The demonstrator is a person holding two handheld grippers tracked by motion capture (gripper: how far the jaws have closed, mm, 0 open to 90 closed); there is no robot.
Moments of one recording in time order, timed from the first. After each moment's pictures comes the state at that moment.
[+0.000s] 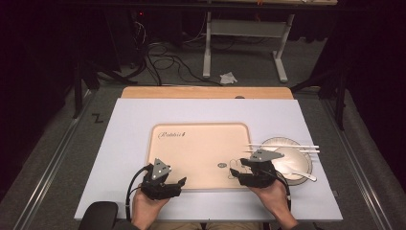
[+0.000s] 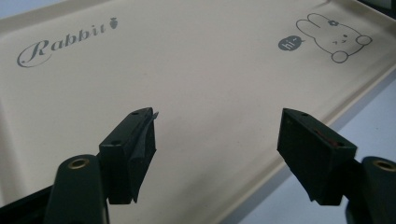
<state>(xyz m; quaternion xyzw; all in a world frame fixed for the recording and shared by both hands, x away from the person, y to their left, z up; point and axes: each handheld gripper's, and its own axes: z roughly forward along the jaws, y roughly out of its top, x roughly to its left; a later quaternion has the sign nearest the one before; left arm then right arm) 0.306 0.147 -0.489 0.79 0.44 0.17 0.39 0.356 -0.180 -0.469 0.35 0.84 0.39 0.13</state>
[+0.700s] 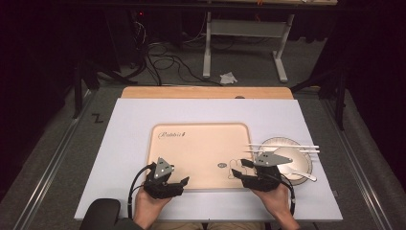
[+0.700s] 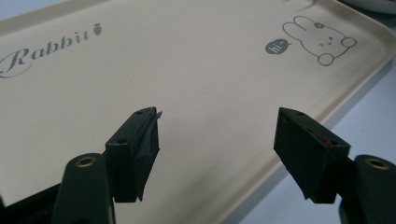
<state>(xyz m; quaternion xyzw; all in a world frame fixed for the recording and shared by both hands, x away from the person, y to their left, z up) 0.310 0.141 -0.488 0.80 0.42 0.16 0.40 0.343 -0.189 -0.463 0.33 0.82 0.44 0.14</state>
